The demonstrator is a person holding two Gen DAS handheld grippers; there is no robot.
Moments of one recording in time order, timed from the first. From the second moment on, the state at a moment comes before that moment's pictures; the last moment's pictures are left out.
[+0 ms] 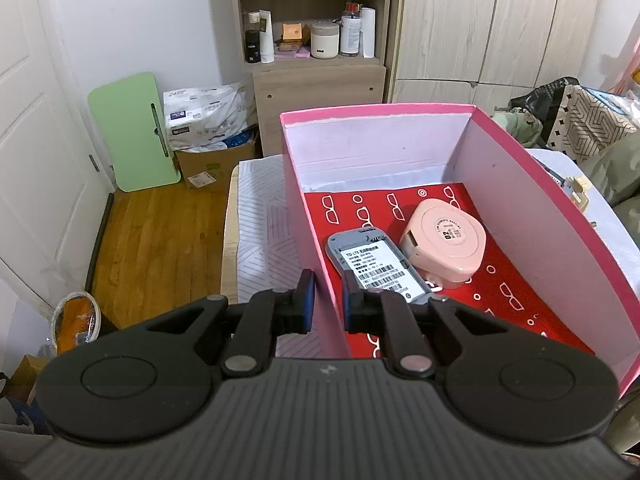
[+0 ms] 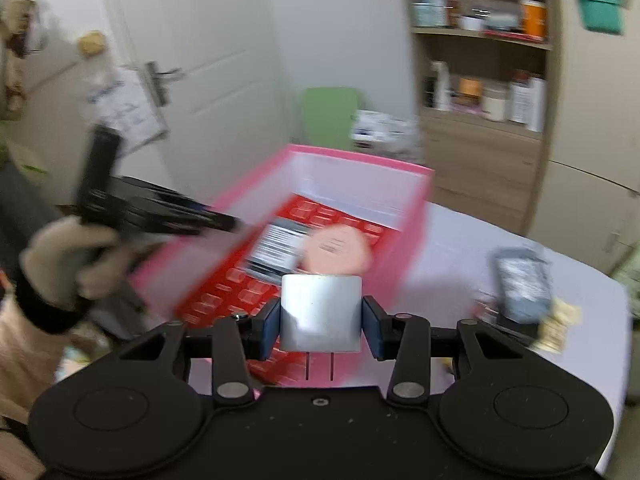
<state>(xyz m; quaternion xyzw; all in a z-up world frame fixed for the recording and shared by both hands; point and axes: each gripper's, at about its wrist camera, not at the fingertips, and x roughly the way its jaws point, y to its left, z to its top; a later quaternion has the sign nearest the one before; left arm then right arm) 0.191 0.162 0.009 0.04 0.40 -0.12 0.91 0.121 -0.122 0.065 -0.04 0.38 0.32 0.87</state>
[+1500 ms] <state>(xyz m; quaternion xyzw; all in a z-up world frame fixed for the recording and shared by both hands) 0.183 0.159 0.003 0.02 0.38 -0.09 0.92 0.136 -0.162 0.030 -0.02 0.48 0.19 0.86</state>
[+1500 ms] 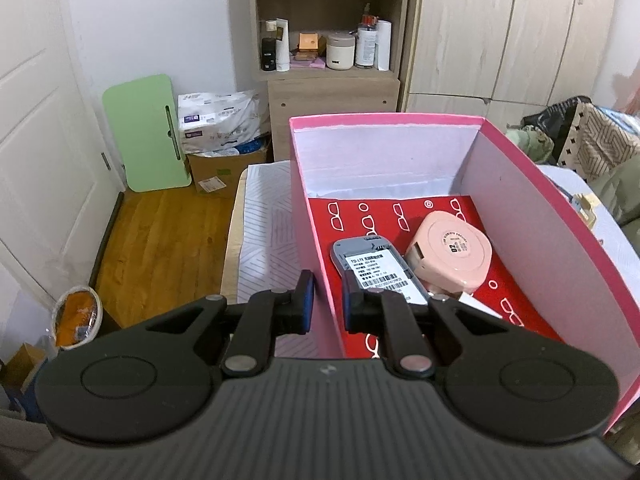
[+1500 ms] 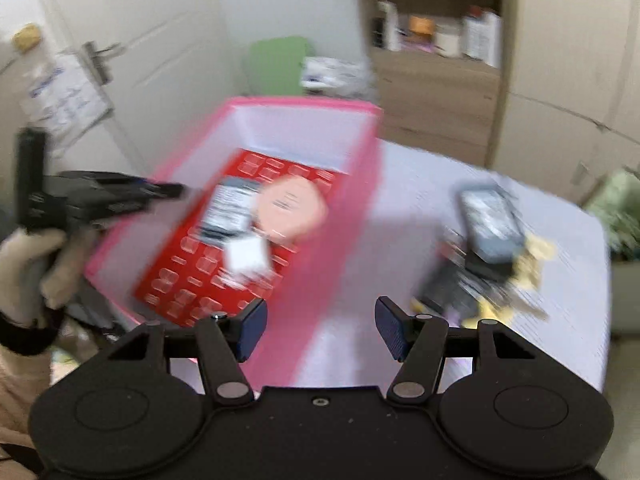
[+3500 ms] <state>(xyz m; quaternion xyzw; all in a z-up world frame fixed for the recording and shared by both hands) 0.204 0.147 0.001 0.02 0.39 -0.05 0.92 0.179 -0.058 0.061 -0.11 0.45 0.29 0.84</state>
